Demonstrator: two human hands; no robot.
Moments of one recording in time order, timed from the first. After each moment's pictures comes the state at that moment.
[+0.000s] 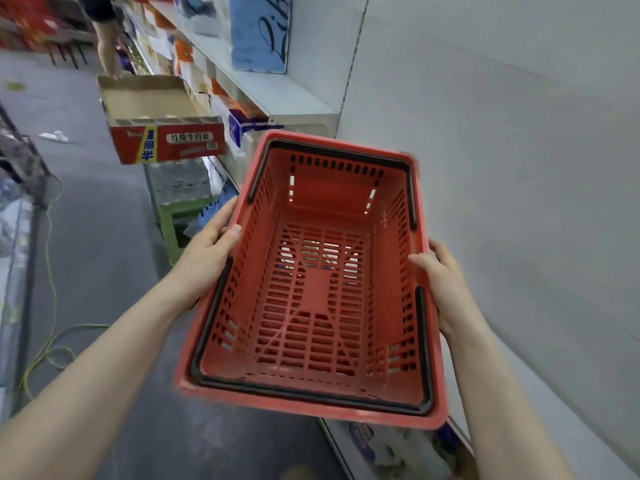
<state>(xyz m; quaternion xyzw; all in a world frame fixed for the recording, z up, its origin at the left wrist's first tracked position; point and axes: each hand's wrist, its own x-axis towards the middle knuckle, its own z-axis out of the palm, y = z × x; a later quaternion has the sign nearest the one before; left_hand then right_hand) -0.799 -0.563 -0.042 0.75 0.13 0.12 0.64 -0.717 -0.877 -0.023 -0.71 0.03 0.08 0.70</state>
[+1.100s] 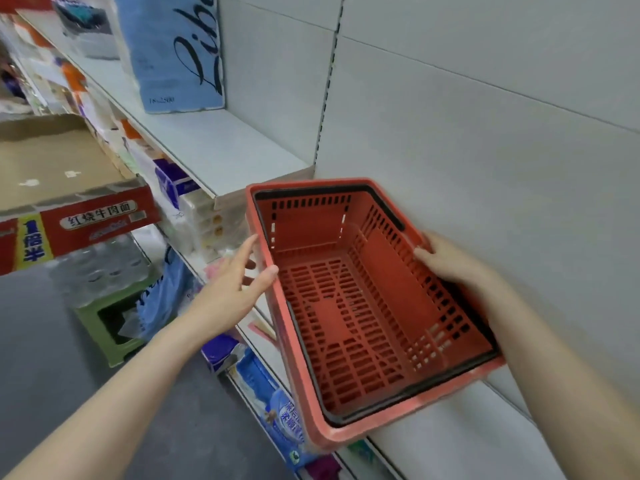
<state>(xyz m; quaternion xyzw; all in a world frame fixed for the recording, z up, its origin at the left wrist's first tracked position) -0.408 -0.453 -0.071 0.88 -0.02 0.00 0.47 -0.300 -0.799 -0.020 -0.97 0.01 0.10 0.23</state>
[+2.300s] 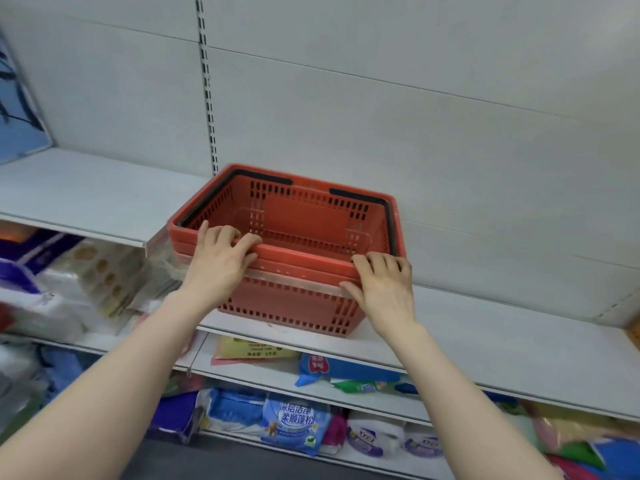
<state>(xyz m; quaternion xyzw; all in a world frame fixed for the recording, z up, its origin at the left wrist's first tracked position) -0.294 -0.411 -0.077 0.90 -0.37 0.19 0.10 -0.472 -0.649 -0.079 -0.96 0.16 -0.23 -0.10</state>
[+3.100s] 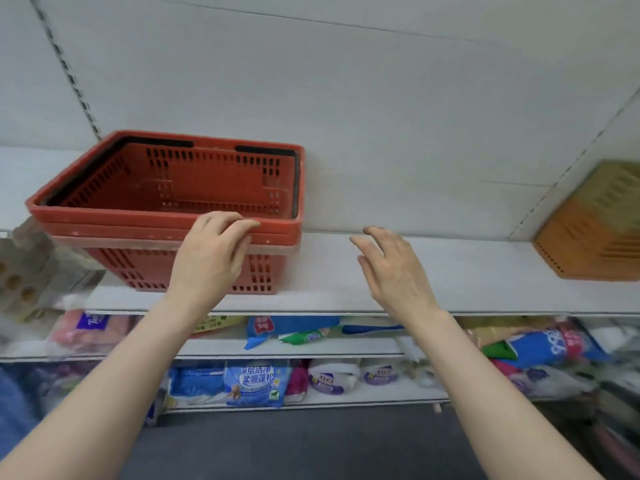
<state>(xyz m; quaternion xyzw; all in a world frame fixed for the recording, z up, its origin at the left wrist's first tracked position) -0.436 -0.514 -0.063 0.81 -0.48 0.23 0.27 -0.635 -0.741 -0.085 -0.94 0.14 -0.30 -0.03</state>
